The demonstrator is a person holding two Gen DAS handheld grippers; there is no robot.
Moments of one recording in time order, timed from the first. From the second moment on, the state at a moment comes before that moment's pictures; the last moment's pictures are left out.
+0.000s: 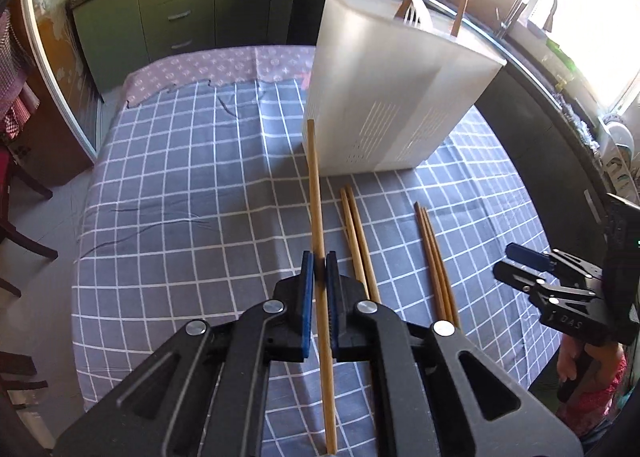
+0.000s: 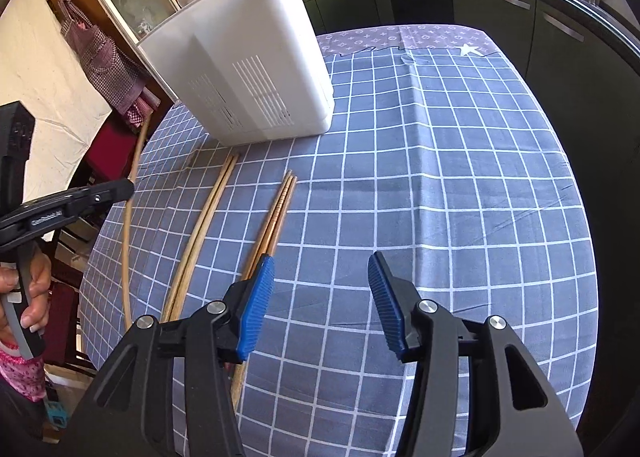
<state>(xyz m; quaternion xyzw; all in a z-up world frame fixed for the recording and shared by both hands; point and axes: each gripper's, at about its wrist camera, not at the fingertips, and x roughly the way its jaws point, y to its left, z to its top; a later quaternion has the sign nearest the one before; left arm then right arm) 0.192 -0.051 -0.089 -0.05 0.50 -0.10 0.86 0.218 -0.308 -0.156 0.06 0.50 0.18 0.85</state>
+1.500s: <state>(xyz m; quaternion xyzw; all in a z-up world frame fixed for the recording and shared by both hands) 0.122 -0.034 -0.026 -0.02 0.36 -0.13 0.93 0.247 -0.218 -0.184 -0.08 0.57 0.16 0.80</state>
